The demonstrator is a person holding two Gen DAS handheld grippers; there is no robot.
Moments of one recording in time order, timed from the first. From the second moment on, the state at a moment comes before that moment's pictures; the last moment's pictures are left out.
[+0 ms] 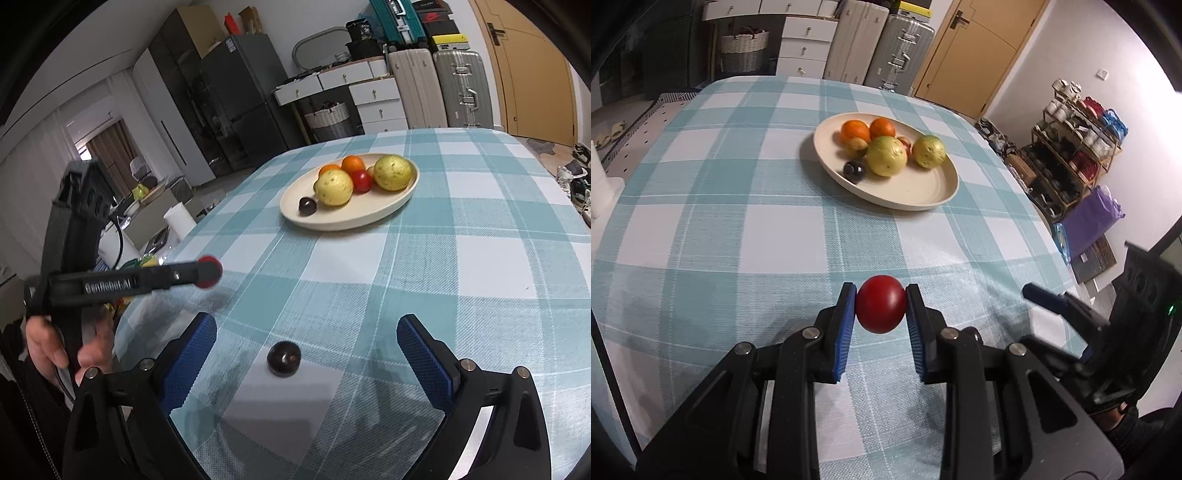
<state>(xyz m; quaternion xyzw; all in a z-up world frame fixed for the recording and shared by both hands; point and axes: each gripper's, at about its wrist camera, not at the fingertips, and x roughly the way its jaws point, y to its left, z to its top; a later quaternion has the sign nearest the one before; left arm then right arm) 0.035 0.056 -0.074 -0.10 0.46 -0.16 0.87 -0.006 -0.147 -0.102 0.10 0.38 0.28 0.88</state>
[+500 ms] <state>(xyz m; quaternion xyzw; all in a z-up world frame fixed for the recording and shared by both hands) 0.032 0.069 -0.077 -0.12 0.46 -0.14 0.87 -0.005 -0.118 -0.124 0.06 0.43 0.29 0.86</state>
